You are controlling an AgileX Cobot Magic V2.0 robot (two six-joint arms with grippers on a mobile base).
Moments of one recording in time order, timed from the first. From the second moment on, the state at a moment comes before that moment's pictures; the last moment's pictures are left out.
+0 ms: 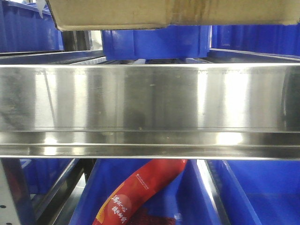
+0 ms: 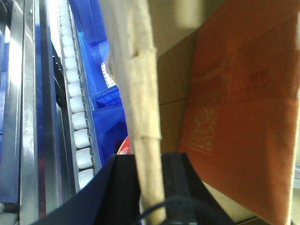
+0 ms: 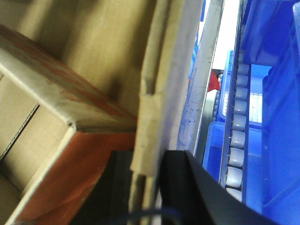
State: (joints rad) left arm -0.42 1.56 -1.99 0.12 1.24 -0.20; right arm 0.13 1.38 -1.78 0.28 1.14 -0.11
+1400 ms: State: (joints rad) left arm -0.28 1.68 -1.99 0.04 1.27 -0.13; right arm 0.13 1.56 -1.77 0.40 1.17 -0.12
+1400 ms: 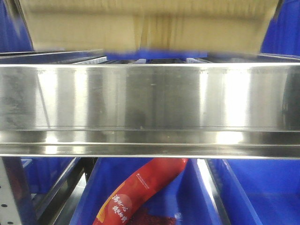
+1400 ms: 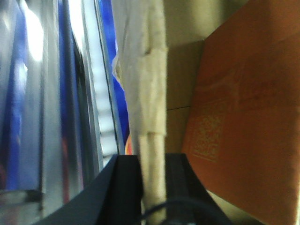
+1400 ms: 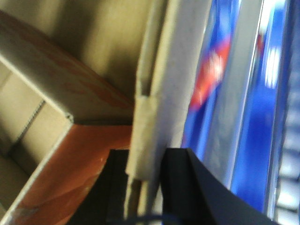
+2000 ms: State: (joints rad) left arm -0.26 1.71 -1.99 0.10 1.24 -0.12; right arm 0.13 1.59 -1.77 0.38 1.18 -0.14
